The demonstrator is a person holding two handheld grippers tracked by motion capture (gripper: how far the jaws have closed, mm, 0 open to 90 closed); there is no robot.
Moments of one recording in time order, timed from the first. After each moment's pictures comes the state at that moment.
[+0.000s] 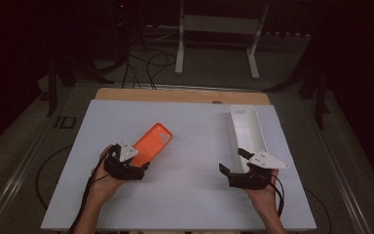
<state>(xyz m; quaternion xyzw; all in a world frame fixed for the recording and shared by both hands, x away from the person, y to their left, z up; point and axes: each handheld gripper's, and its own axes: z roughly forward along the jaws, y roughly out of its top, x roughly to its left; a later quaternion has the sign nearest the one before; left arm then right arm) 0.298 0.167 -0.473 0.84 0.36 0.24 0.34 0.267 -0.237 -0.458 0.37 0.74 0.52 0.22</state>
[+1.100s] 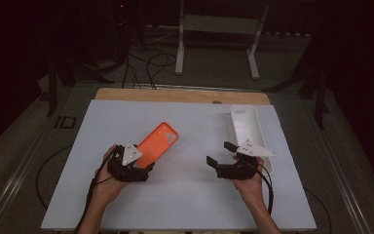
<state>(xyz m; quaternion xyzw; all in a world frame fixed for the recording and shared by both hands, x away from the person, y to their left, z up) 0.287 0.154 -0.462 0.83 0.34 0.25 0.36 0.293 -0.208 -0.455 0.37 0.73 0.55 0.17</state>
